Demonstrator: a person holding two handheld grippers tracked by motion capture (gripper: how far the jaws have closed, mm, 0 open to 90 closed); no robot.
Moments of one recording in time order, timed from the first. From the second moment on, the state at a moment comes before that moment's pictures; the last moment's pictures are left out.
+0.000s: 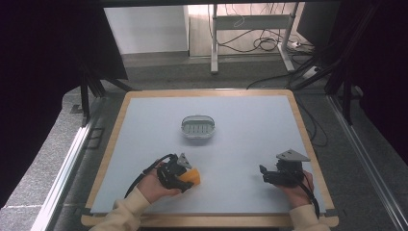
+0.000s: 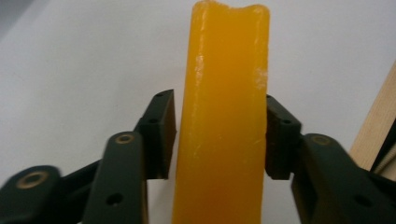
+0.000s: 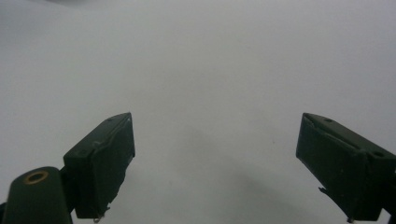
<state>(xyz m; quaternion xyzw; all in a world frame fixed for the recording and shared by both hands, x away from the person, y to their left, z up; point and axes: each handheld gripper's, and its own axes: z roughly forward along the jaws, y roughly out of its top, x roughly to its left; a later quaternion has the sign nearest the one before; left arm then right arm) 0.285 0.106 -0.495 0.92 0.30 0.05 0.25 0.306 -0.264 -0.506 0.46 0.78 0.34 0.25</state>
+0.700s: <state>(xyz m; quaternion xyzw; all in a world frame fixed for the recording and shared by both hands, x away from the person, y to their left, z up) 0.286 0.107 -0.486 0.92 0.30 0.05 0.25 0.306 -0.264 -0.506 0.46 0.78 0.34 0.26</state>
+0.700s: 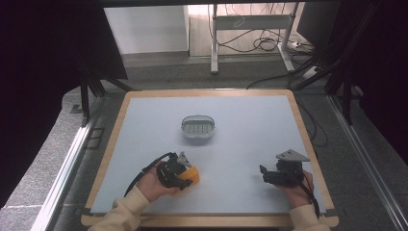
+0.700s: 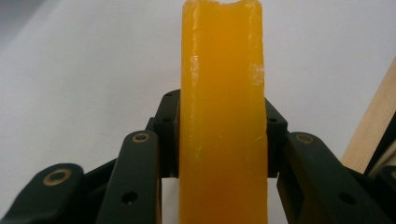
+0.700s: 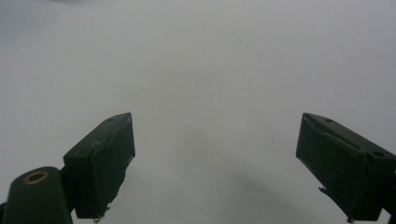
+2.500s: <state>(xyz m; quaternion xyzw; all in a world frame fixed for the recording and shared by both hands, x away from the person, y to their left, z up) 0.326 0.135 -0.440 0.92 0.29 0.07 0.28 0.307 -0.262 -0.510 0.46 0.79 0.32 0.25</state>
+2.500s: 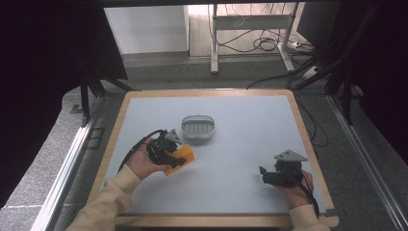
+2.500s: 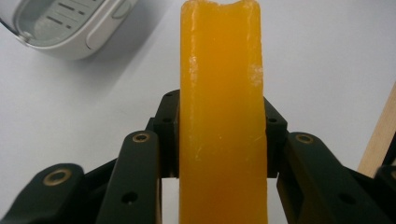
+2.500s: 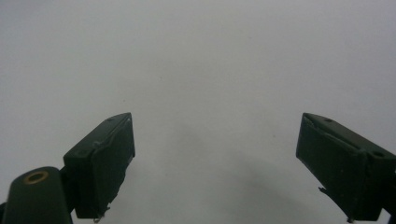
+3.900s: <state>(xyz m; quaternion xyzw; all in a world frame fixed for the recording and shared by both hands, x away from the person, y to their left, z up) 0.365 0.129 -0.423 0.92 0.27 0.09 0.28 0.308 -0.262 -0.511 0.45 0.80 0.31 0.25</state>
